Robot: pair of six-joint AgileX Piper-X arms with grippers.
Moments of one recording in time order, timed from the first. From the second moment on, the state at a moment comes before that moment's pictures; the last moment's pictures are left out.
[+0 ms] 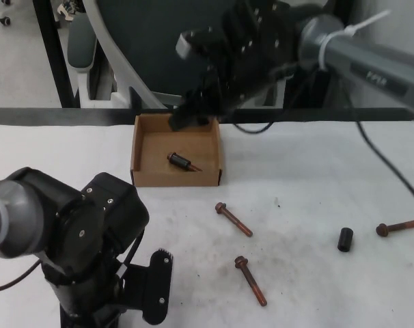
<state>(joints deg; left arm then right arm) -32.5 91.4 -42.6 43.4 -3.6 63.7 25.9 130.3 -117.9 45.2 -26.9 -12.5</state>
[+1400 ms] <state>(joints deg) -37.4 48.9 -24.9 19.3 15.5 24.6 33.9 88.0 -55.9 27.9 -13.8 -2.5</state>
